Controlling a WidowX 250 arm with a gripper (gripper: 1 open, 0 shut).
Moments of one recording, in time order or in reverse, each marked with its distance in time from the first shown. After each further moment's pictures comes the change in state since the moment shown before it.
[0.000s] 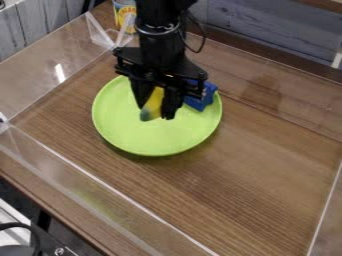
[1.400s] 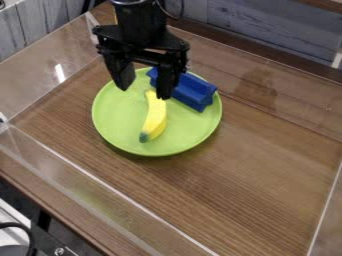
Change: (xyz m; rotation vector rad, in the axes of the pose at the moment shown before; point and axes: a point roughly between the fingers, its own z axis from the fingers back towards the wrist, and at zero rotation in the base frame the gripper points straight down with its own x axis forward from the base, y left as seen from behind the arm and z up) arm 0.002 0.016 0.028 -0.056 -0.038 0.019
